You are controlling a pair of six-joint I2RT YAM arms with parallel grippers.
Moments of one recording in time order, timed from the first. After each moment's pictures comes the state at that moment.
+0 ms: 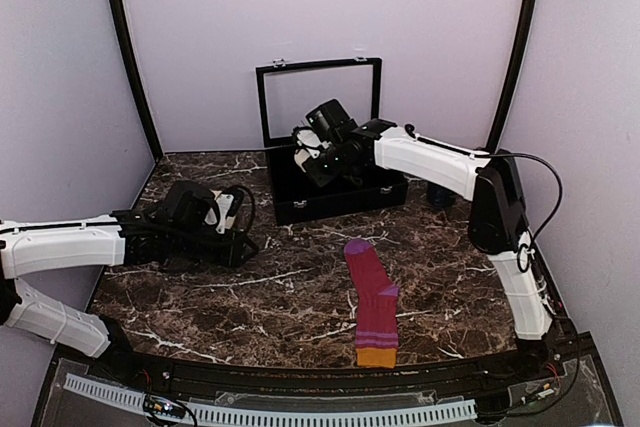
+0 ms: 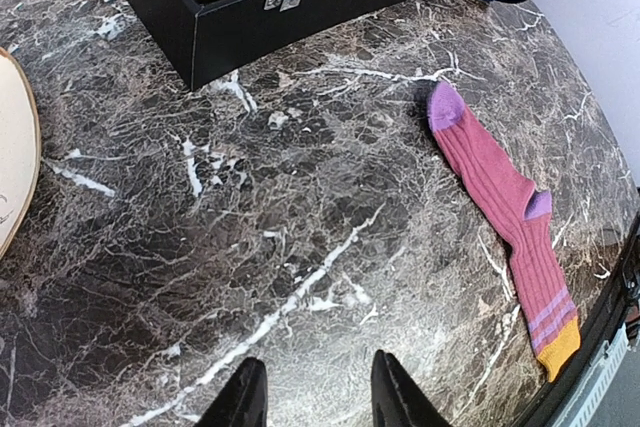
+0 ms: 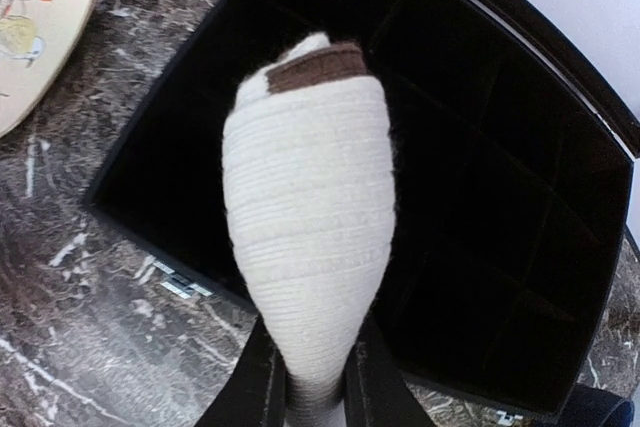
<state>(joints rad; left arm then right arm) -0.74 1.22 0.71 -0.25 0.04 -0.44 0.83 2.26 2.13 -0.65 0.20 -0.06</state>
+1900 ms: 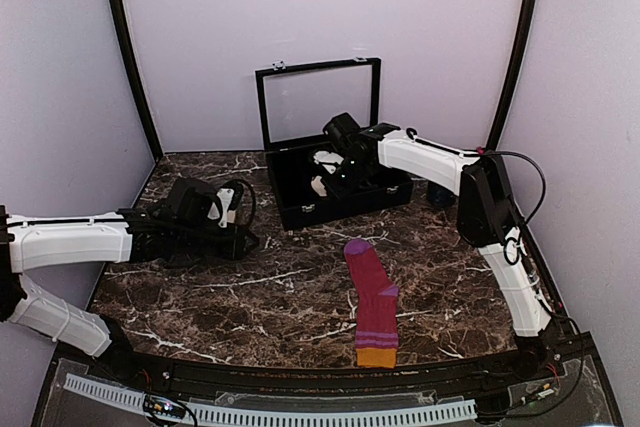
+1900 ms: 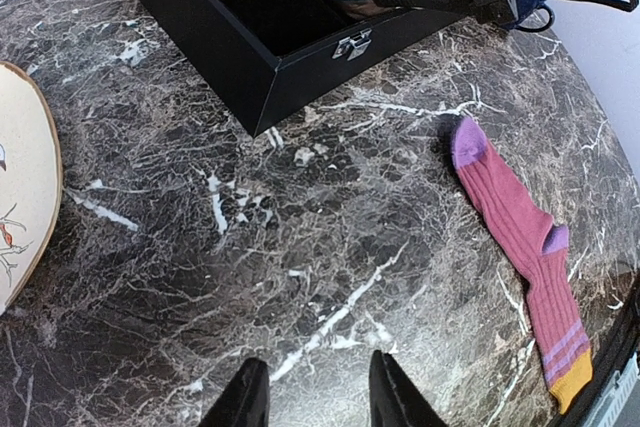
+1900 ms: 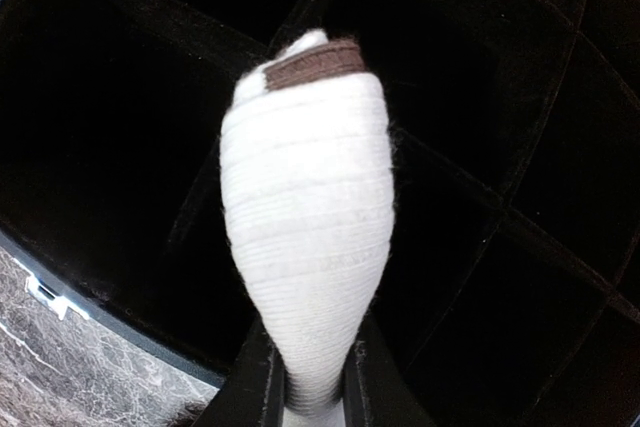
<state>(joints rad) -0.72 1.26 0.72 -0.17 0.00 -0.43 0.70 2.43 2.25 -0.87 0.01 -0.13</state>
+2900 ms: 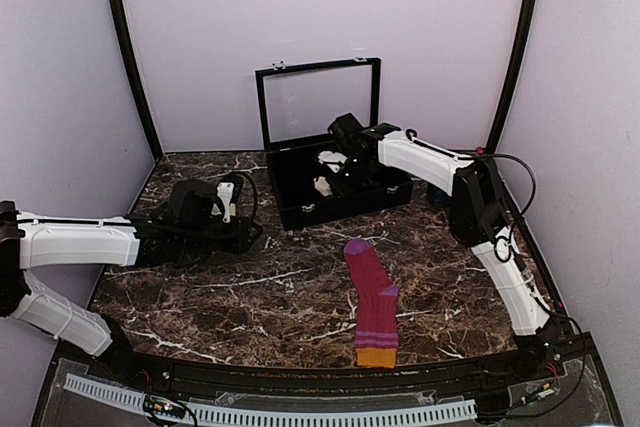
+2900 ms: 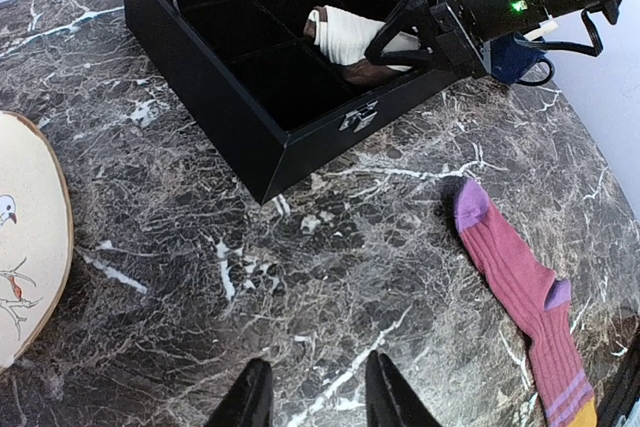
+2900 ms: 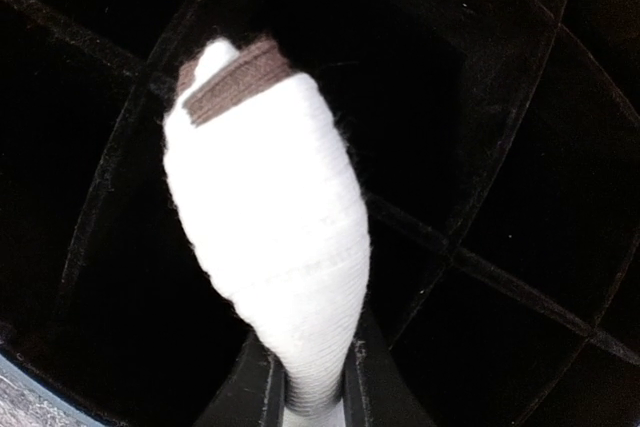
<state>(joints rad) -0.72 1.30 0.67 0.03 -0.07 -0.43 0.67 2.54 2.37 -0.92 0.00 -0.18</state>
